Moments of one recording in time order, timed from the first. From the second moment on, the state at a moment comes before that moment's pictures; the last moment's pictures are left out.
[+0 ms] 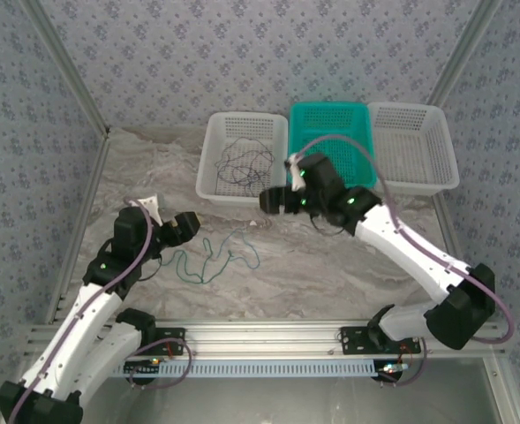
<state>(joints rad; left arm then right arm) -0.36 0.70 0.64 -0.47 0.14 -0.61 0.71 1.34 1.19 -0.57 -0.10 0.43</state>
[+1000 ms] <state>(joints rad) -0.46 0.74 0.66 -0.51 0.08 -0.56 0.94 1.95 1.23 -0.37 0.15 0.40</state>
